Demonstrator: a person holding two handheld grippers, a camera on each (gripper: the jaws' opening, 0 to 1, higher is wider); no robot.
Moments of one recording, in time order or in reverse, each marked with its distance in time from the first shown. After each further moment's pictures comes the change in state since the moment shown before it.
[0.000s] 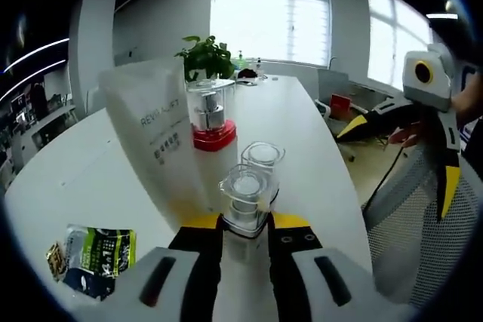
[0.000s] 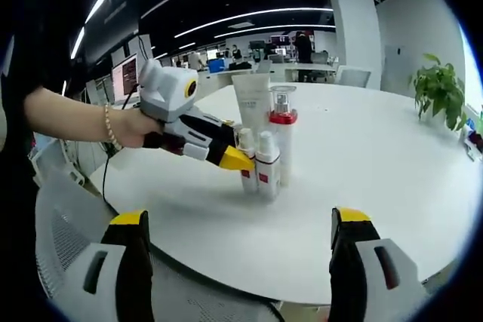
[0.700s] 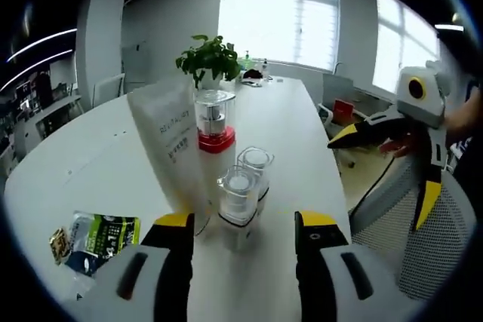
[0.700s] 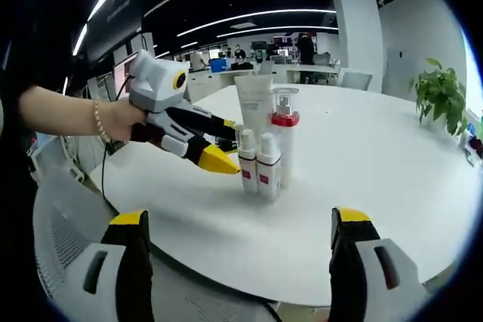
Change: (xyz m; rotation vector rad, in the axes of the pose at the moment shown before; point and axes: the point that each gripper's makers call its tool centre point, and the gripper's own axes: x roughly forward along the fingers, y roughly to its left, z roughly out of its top) left arm -0.032 -0.006 0.007 -0.074 0.009 0.031; right arm -0.002 -0.002 0.003 -0.019 -0.007 -0.005
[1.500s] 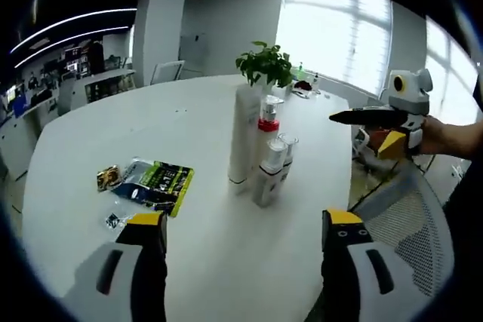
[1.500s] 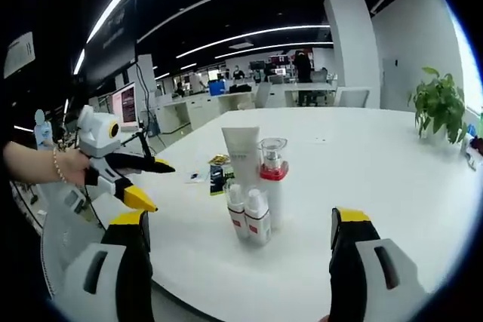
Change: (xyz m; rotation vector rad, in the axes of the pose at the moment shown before) left arm -0.115 0.017 -0.039 -0.229 -0.034 0.271; right arm 0.008 -0.019 0.065 0.035 -0.126 0.014
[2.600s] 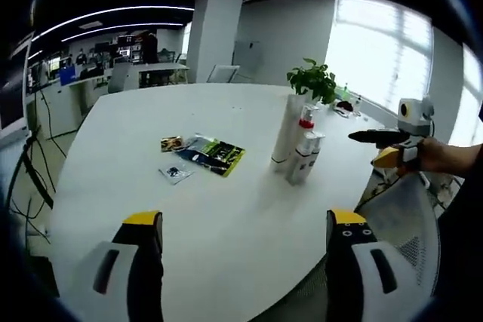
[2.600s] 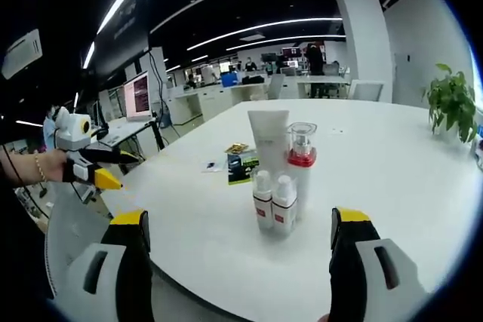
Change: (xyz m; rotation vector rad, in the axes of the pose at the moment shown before) left arm -0.097 0.016 -0.042 -0.154 -0.053 0.225; right arm 0.006 0.032 -0.020 -0.010 0.050 0.065
